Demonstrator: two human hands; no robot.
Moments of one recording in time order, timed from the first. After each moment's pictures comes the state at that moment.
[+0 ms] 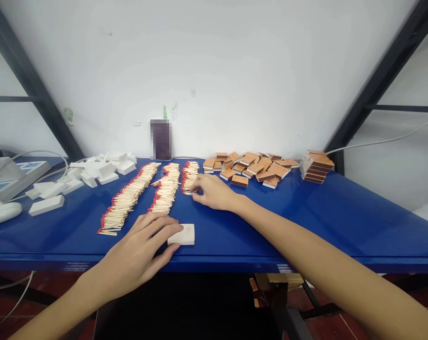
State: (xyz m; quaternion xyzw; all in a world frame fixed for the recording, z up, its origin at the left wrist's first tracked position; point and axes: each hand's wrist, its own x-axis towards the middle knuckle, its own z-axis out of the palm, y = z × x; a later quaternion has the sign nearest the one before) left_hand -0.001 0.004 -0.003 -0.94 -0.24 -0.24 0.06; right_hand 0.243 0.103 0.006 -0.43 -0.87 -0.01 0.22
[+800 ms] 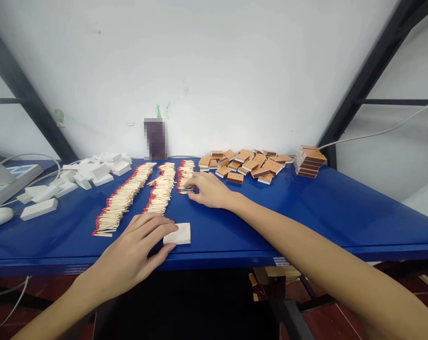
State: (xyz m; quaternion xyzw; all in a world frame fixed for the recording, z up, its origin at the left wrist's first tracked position) left_hand -0.002 0.006 -0.004 -0.94 -0.24 -0.24 0.03; right_hand 0.244 0.100 0.007 -0.43 -0.87 -0.03 0.22
